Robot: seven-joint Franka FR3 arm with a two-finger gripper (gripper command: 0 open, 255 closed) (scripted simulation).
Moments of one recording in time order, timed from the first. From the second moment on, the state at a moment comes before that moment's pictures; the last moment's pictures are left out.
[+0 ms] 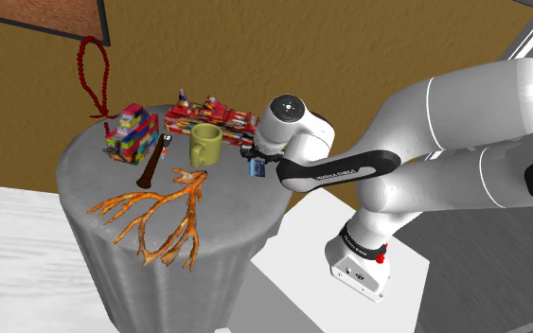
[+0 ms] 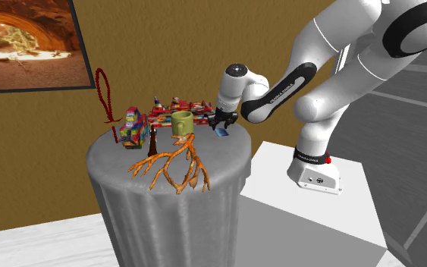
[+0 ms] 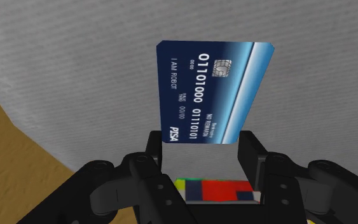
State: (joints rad) arm -0.53 -0.66 1.03 -2.87 0.00 2.68 1.26
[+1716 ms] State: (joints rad) arm -0.38 -0.83 0.77 -2.75 0.03 2.37 1.08
